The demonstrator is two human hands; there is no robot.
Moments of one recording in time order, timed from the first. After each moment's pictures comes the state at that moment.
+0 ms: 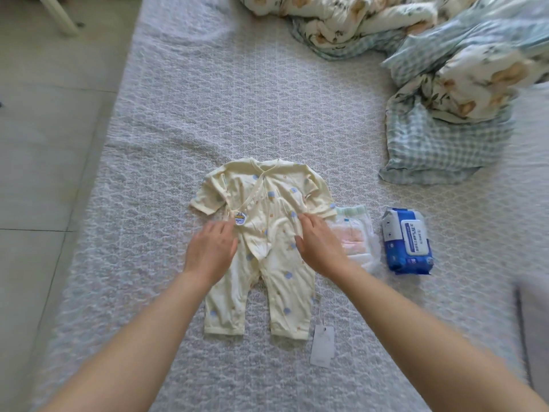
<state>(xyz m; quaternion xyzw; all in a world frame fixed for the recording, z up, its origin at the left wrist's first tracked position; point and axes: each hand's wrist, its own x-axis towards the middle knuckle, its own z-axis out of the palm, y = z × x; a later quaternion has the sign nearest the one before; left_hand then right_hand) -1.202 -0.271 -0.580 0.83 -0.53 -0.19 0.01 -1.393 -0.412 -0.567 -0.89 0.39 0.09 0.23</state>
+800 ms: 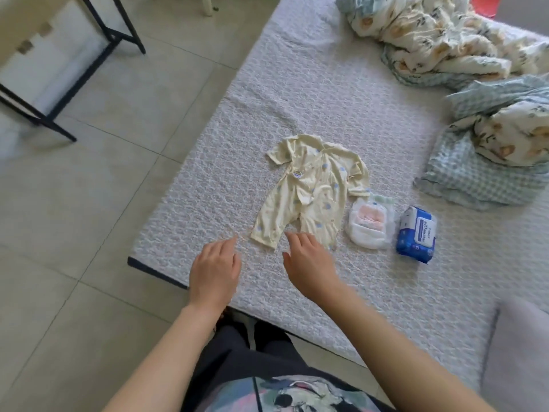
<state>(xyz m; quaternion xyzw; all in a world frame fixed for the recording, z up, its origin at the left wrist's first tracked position) -1.361 -0.005 -0.420 0.94 -0.30 -0.12 0.14 -1.460 -0.179 -0.402 -0.96 0.19 0.10 0.19</state>
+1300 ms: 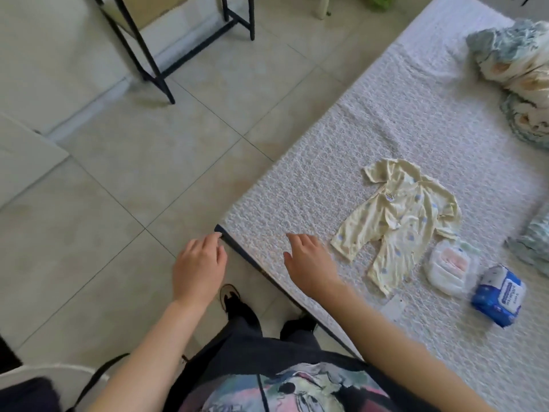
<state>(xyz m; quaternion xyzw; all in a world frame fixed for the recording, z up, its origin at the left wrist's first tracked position) -1.279 0.232 -0.389 0.98 -0.11 -0.07 0.16 -1.330 0.016 -0.386 -0.96 0.06 0.20 0.19</state>
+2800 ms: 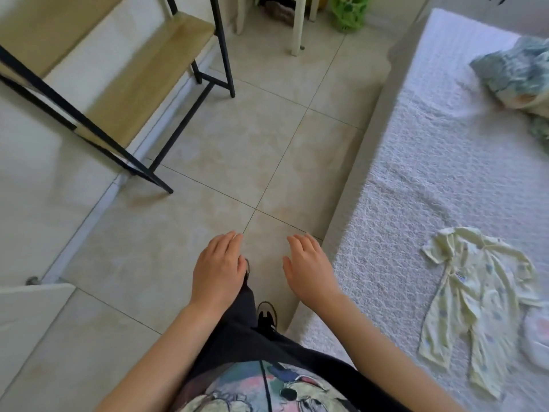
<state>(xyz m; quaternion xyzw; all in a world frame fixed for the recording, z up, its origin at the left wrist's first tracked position) -0.777 0.225 -0.384 0.93 -0.32 -0.12 0.11 -0.873 0.061 -0.378 -0.94 0.21 0.10 0.24</state>
